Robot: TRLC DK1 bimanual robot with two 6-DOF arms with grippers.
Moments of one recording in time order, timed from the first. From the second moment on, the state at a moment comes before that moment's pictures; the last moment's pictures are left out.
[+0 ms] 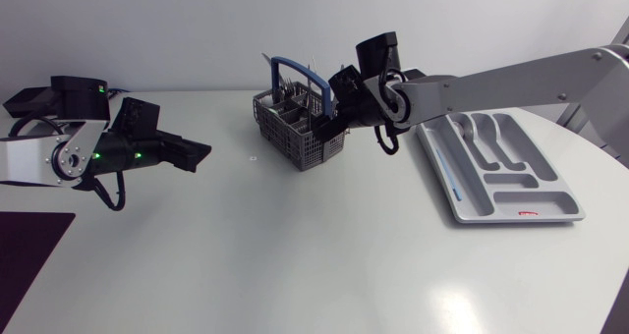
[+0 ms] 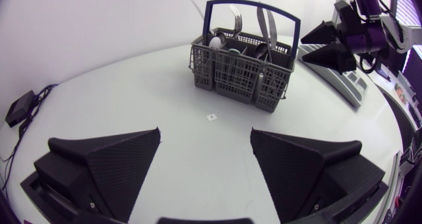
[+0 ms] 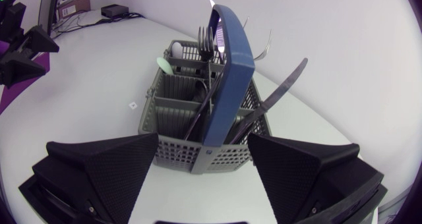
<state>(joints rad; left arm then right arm) 0.00 1.57 0.81 0.14 0.38 0.24 0.44 2.03 1.42 0.02 -0.09 -0.26</state>
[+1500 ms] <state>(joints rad) -0.12 1.59 0.80 0.12 0.41 0.27 0.41 1.35 0.71 -0.05 -0.25 -0.22</state>
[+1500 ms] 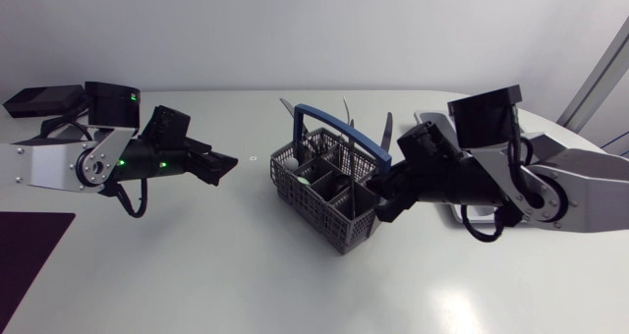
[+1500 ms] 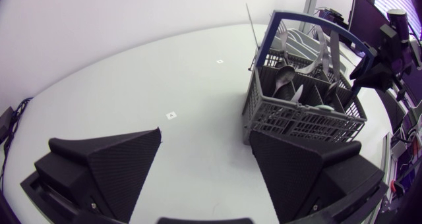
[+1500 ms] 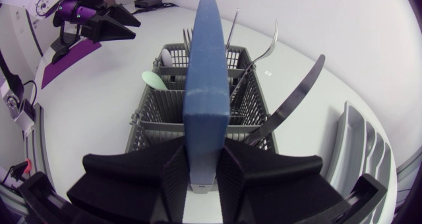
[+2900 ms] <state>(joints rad) -0.21 2.18 1.42 -0.24 0.80 0.25 0.15 1.50 0.78 -0.24 -0.48 -0.23</state>
